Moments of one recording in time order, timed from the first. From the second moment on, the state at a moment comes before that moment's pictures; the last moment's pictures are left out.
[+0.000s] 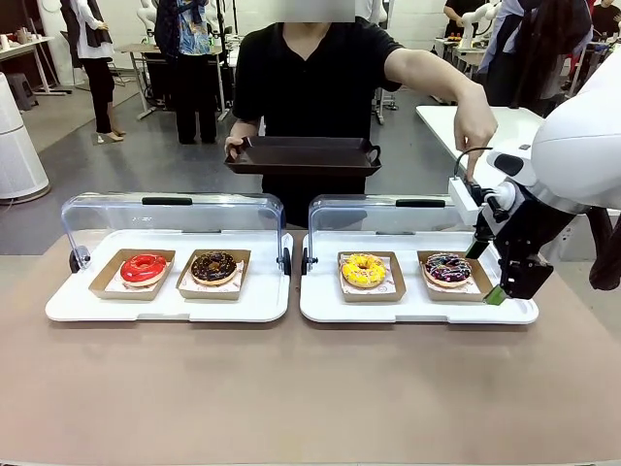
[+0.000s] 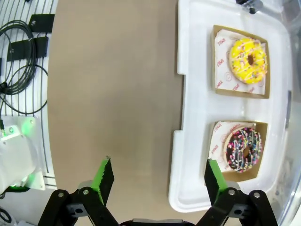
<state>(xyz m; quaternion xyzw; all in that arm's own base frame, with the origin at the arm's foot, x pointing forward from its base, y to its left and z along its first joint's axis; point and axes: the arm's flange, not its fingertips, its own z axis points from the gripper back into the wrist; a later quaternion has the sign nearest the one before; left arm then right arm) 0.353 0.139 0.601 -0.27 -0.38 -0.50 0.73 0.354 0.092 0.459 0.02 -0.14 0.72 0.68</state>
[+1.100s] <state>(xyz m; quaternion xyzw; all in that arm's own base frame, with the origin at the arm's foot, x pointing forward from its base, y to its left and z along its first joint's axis) 0.353 0.139 0.601 -0.27 -0.38 -0.50 0.73 0.446 0.094 0.384 0.02 -0.05 0.69 0.73</state>
